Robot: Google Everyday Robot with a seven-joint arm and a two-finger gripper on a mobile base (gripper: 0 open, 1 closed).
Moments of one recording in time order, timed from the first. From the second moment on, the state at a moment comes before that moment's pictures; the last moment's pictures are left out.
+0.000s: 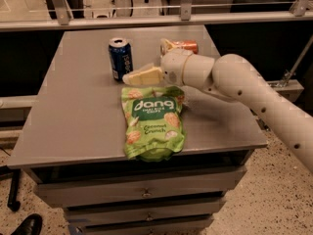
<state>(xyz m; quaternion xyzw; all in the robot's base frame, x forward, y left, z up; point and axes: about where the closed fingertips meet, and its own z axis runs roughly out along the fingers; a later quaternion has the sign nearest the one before) 0.658 0.037 0.899 -0.39 0.63 0.29 0.61</state>
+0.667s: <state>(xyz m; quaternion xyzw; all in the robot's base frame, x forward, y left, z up) 0.631 -0.030 0.930 -0.36 0.66 0.19 0.63</state>
